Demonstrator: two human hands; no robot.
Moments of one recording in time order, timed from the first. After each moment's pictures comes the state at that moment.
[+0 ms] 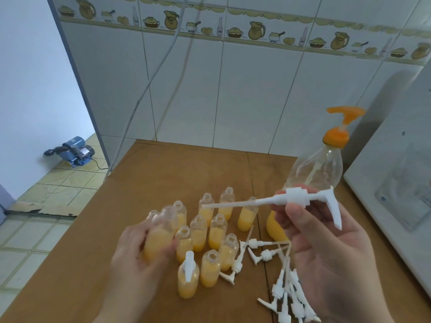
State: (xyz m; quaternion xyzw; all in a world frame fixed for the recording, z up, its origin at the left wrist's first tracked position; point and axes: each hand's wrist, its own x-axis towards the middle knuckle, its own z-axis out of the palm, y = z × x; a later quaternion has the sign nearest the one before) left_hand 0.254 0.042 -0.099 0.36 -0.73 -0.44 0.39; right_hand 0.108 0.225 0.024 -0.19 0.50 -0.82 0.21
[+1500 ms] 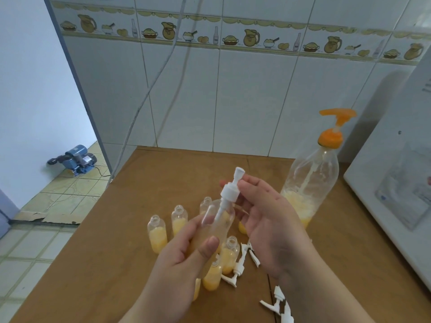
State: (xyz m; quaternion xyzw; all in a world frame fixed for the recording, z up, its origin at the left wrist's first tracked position) left_hand 0.226 0.092 -0.026 0.22 -0.63 -0.70 0.26; right_hand 0.105 0.172 0.024 -0.17 0.49 -0.77 0.38
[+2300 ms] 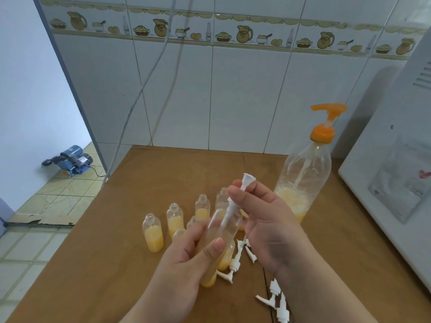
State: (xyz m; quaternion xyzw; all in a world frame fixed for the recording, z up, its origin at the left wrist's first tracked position) left_hand 0.222 0.100 -0.025 0.17 -0.62 -0.74 0.21; right_hand 0.099 0.179 0.017 -0.18 0.50 -0.76 0.38
